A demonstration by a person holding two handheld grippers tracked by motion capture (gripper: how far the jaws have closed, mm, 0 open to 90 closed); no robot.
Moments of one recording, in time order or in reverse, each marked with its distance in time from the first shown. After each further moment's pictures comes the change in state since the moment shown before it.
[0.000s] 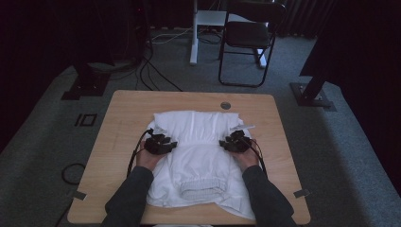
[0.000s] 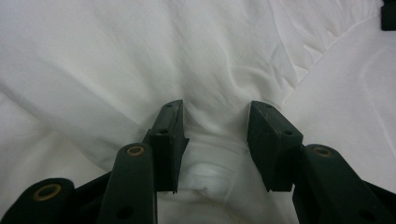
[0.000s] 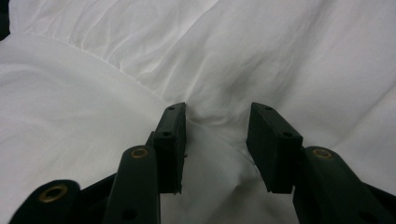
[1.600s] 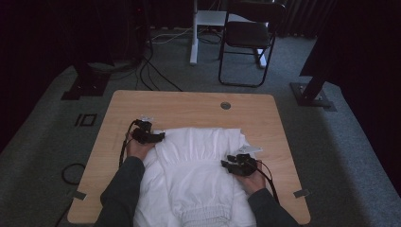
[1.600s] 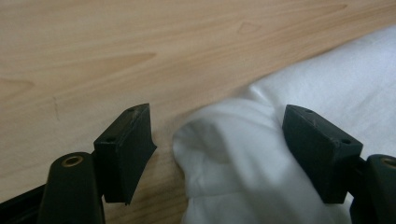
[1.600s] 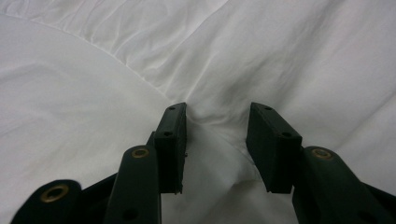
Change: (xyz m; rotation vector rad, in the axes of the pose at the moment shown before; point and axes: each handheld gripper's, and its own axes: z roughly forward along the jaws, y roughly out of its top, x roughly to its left) left arm 0.059 0.015 -0.002 0.066 0.182 -0.164; right arm 0.039 -0.061 -0.046 -0.041 0.070 -0.043
